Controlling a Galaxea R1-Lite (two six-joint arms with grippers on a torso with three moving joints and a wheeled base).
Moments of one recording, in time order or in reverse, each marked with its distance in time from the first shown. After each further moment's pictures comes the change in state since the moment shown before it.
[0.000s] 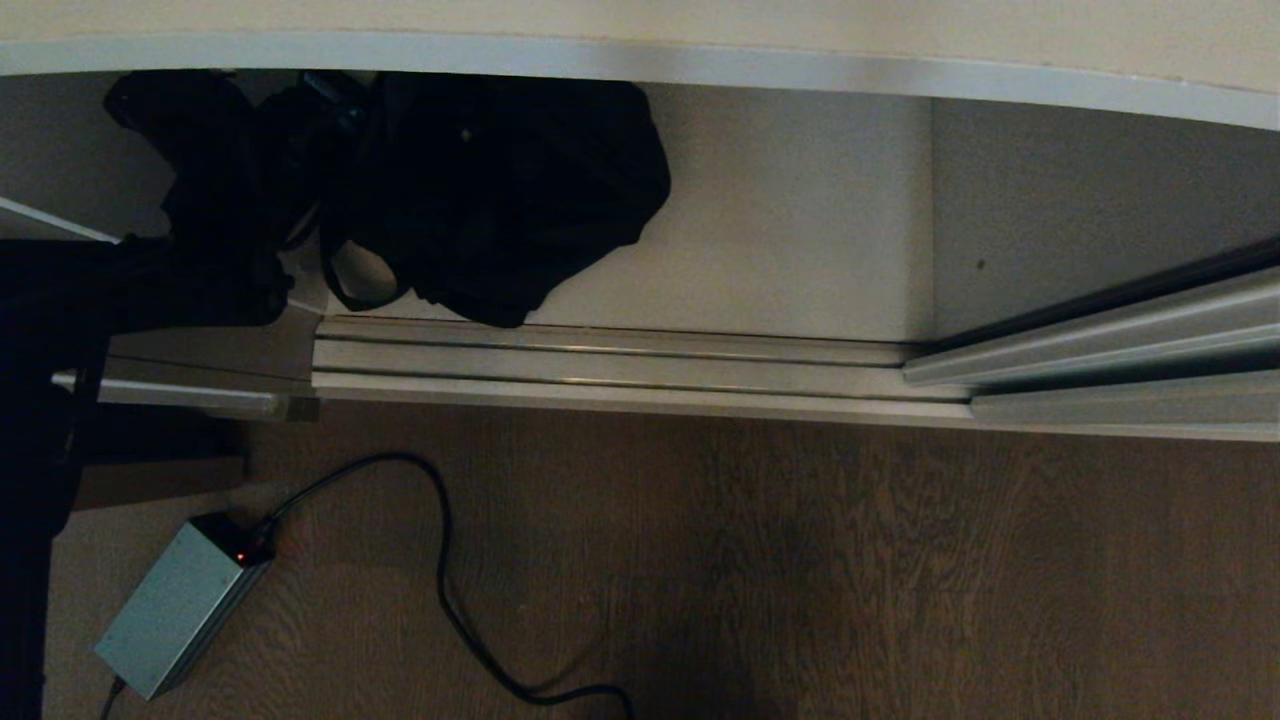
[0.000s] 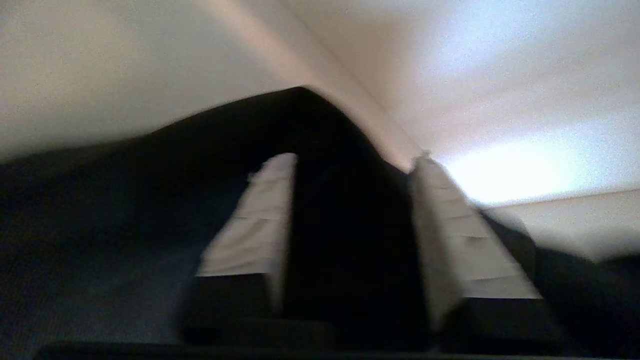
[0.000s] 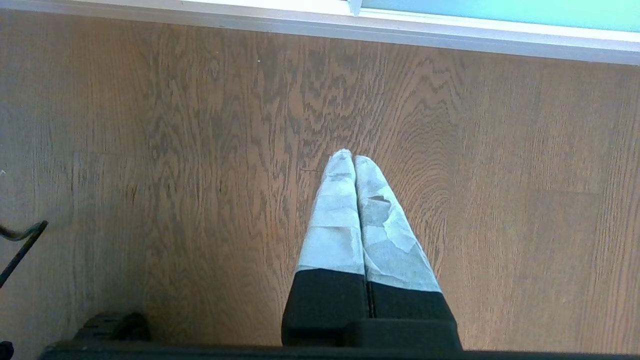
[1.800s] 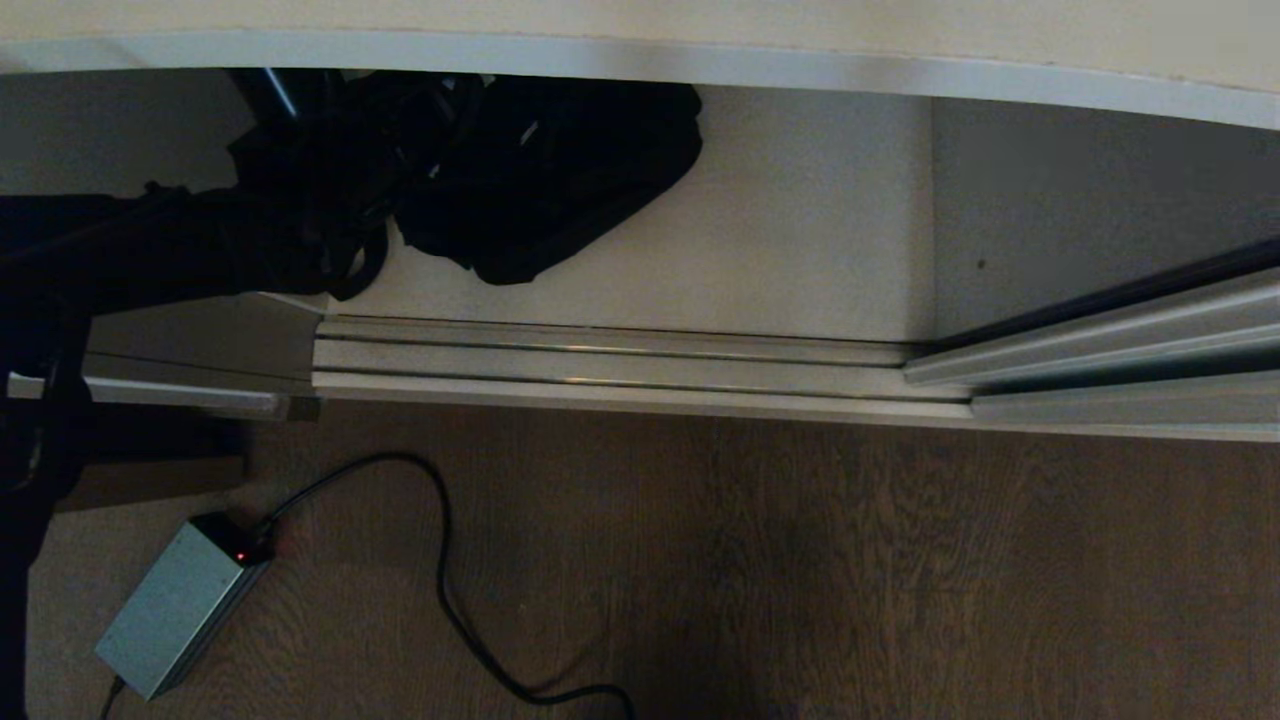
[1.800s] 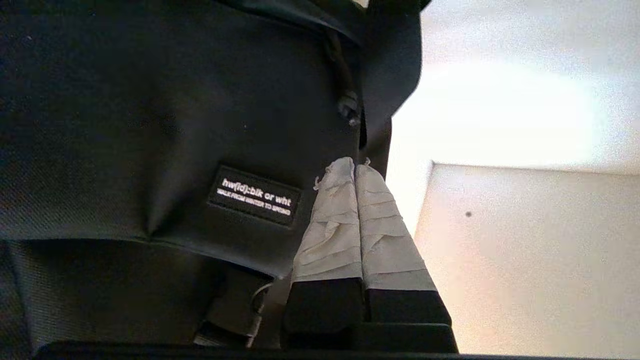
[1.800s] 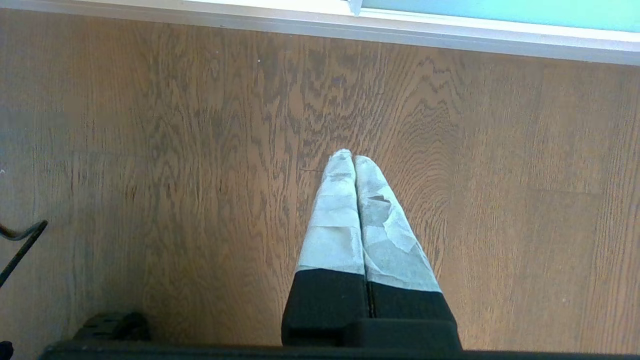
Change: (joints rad) left arm -0.218 -0.117 0.007 0.308 0.101 -0.063; right arm 0.000 0.000 0.000 0.000 0.000 0.000
